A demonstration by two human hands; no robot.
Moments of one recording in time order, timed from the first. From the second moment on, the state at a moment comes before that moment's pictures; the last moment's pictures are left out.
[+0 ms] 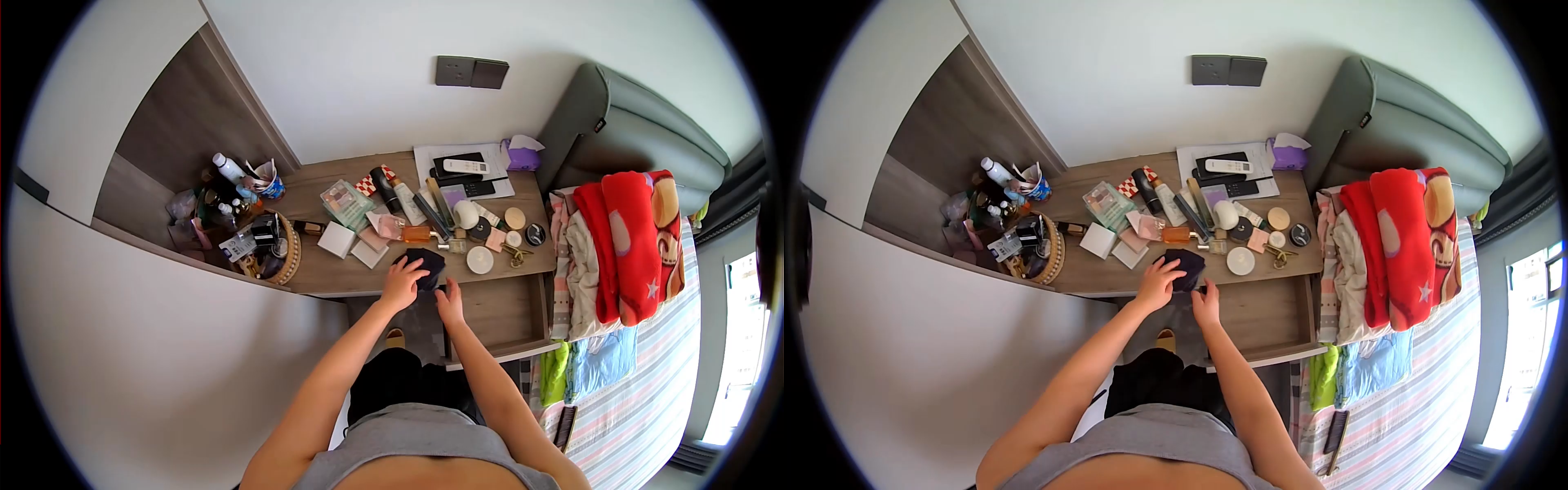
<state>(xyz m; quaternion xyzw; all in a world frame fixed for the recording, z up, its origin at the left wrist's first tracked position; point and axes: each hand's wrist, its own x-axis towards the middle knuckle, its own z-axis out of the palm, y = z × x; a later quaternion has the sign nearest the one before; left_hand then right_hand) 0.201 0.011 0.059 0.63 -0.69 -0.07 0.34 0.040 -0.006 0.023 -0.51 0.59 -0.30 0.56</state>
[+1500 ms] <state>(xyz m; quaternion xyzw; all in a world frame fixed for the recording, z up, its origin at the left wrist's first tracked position) 0.461 -0.105 -0.019 0.72 -0.16 -0.58 0.34 0.097 -0.014 0.012 -0.39 0.66 -0.29 0.57</state>
